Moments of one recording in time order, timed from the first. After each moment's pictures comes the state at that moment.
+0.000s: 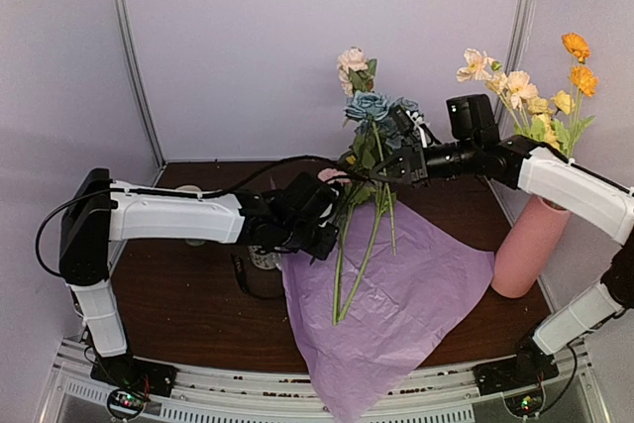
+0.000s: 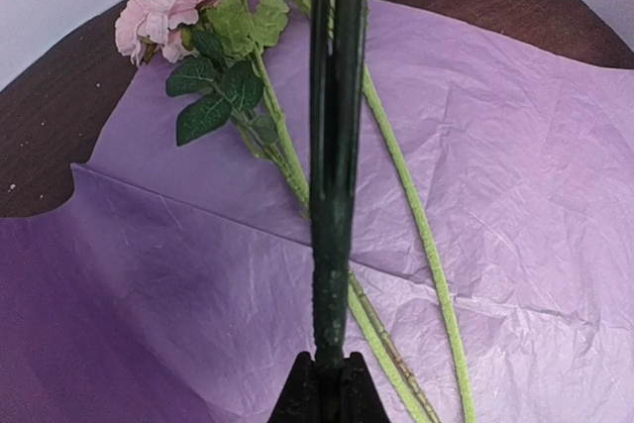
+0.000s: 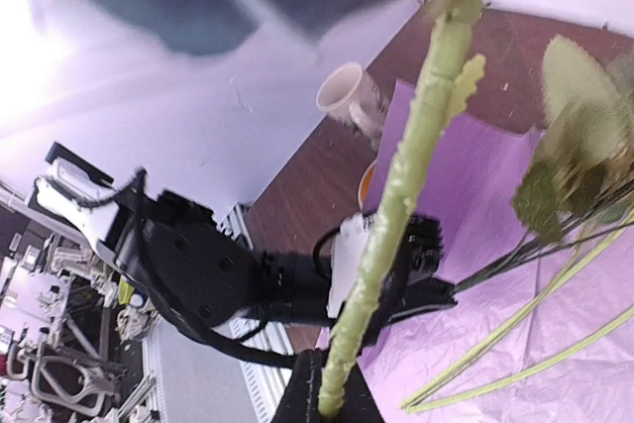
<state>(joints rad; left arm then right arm) -1.04 1.87 1.39 -0.32 -0.29 -0.33 0.52 1.42 1.29 -0.34 -0.80 0.42</state>
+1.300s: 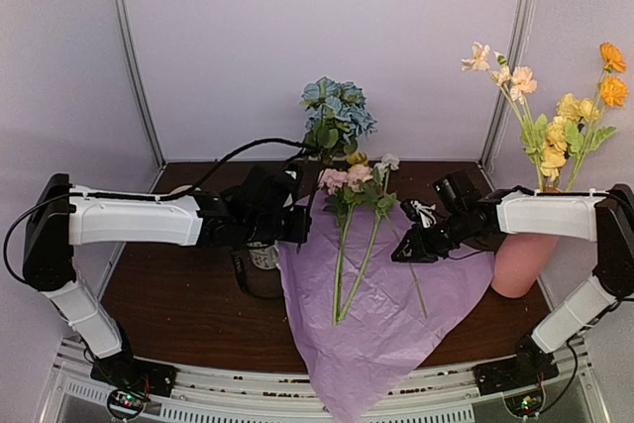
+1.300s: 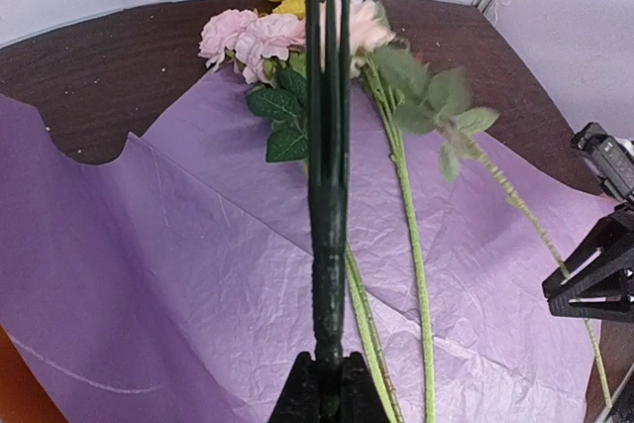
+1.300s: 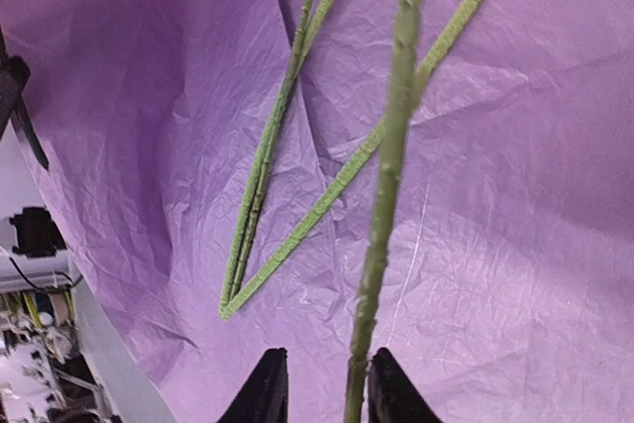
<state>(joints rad) -0.97 1.67 1.16 -0.13 -0.28 -0.55 0.48 1.48 0.88 -0.38 -0.54 0.40</state>
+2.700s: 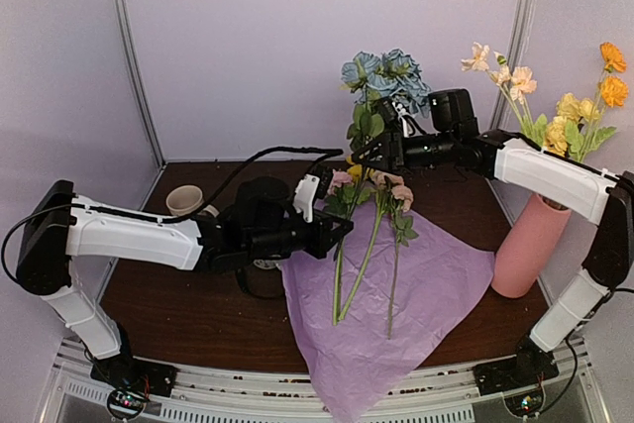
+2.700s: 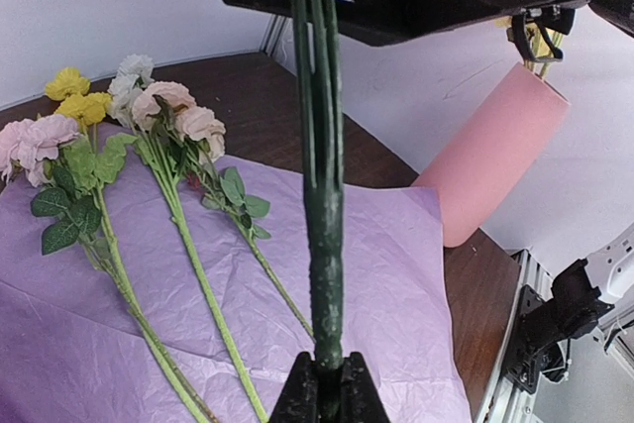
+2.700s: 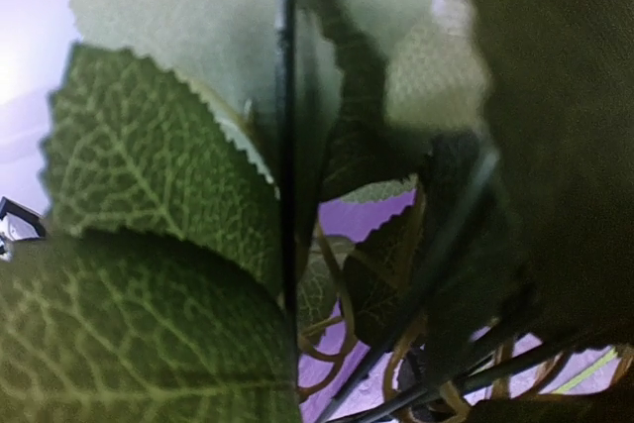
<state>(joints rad) -1.07 1.64 1.02 0.34 0.01 -0.43 0.53 1.58 1.38 -0.24 -0.68 0.44</state>
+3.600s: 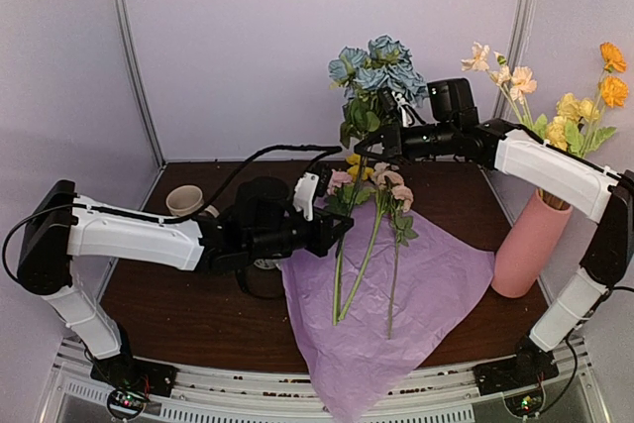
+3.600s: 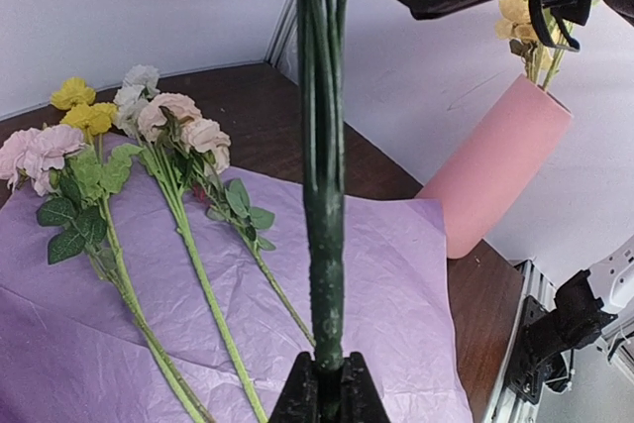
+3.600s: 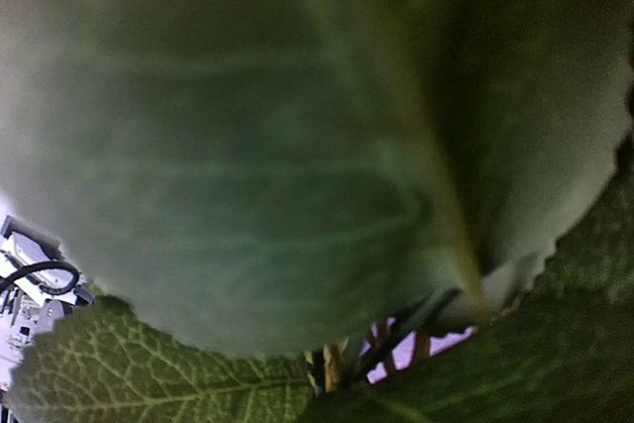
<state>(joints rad) -1.07 1.65 1.02 0.37 -0.02 -0.43 0.53 1.59 1.47 -0.30 -0.63 0.45</state>
